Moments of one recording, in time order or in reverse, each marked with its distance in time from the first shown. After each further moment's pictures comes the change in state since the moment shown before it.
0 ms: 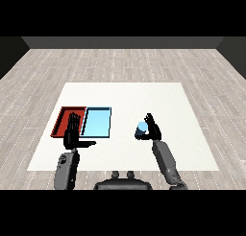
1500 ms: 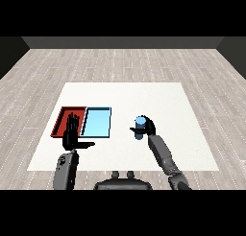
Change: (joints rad) left arm 0.013 0.001 0.009 -0.005 0.019 -0.020 -0.015; right arm -0.164 -0.013 0.071 0.191 0.038 -0.195 0.019
